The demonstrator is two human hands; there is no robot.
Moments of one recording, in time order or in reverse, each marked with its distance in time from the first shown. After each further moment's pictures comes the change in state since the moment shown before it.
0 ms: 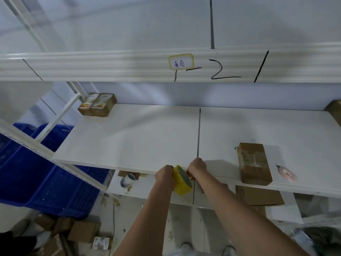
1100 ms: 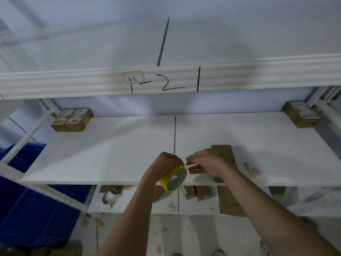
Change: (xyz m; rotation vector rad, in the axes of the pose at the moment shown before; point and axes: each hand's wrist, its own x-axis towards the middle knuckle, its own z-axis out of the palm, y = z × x) left_hand -0.086 0.032 0.051 0.938 -0.445 0.707; right_hand -0.058 0.042 -0.164 0.495 -0.318 -0.179
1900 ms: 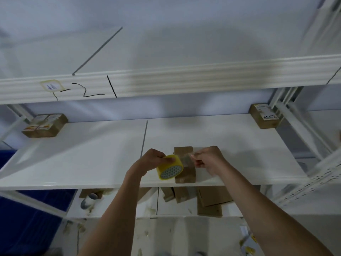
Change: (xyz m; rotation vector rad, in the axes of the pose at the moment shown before) left_hand 0.019 0.068 0.088 0.074 -0.059 0.100; right_hand -0.029 0.035 -0.152 0.059 0.337 -0.068
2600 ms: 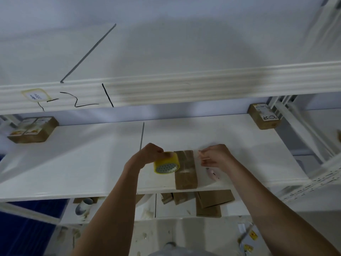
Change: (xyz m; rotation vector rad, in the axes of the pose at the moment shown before) left_hand 0.054 0.012 -0.027 0.254 -0.027 -0.048; right_hand 0.021 -0.019 -0.020 0.102 0.029 0.093
